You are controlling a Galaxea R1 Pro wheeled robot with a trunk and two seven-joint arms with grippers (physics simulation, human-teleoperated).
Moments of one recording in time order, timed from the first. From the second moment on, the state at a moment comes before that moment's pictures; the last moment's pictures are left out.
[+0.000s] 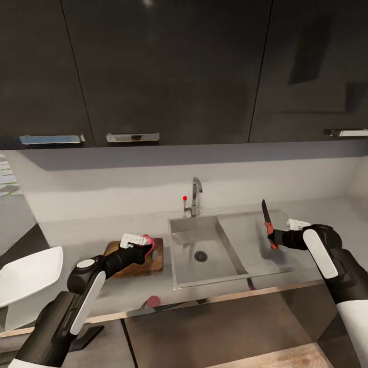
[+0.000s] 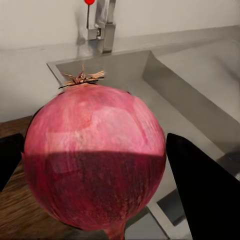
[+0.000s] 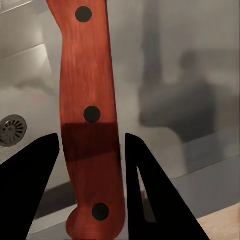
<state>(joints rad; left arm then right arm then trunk) -0.43 0.12 -0.15 -1.50 0.23 0.64 -0.29 -0.71 -0.34 0.02 -1.24 -0.66 1.04 -0.27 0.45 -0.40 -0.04</state>
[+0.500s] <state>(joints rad) -0.43 0.11 -0.16 -1.50 0.23 0.65 -0.30 -0.71 -0.34 0.02 -1.24 -0.66 1.04 -0.27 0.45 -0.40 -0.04</state>
